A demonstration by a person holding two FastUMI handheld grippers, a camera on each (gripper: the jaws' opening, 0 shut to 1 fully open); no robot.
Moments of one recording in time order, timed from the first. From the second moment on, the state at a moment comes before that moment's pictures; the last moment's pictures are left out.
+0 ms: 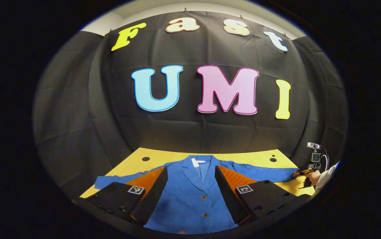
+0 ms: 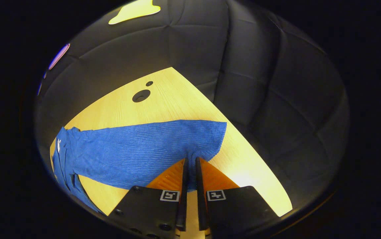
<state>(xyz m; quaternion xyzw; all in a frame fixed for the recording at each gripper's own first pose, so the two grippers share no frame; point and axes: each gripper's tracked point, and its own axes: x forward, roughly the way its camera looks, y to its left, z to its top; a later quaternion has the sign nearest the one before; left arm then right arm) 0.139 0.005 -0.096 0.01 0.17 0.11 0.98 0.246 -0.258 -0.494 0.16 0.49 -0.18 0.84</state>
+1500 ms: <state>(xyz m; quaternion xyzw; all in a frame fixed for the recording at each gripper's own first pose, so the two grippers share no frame) 0.016 0.245 -0.132 -0.03 0.17 0.14 0.98 0.308 0.230 -0.223 0.06 0.31 0.09 0.94</state>
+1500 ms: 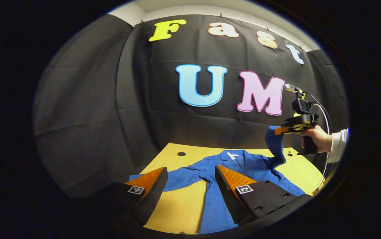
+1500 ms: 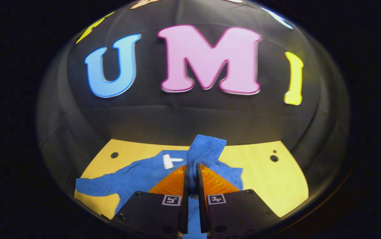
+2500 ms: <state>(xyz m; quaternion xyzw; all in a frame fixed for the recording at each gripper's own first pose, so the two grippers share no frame) -0.076 0.333 -0.194 -0.04 0.23 0.26 0.94 0.251 0.461 -0.355 0.17 0.47 0.26 0.83</state>
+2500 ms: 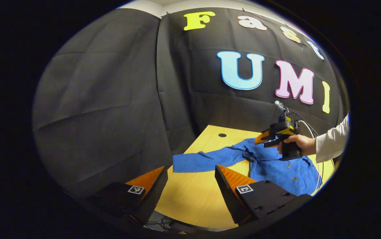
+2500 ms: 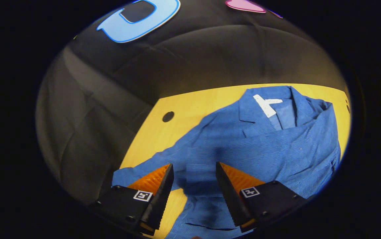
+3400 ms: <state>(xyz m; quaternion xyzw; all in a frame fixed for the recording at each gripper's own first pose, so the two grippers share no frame) 0.083 0.409 -0.298 0.00 0.30 0.19 0.94 0.126 0.156 -0.053 0.01 0.13 0.08 0.99</state>
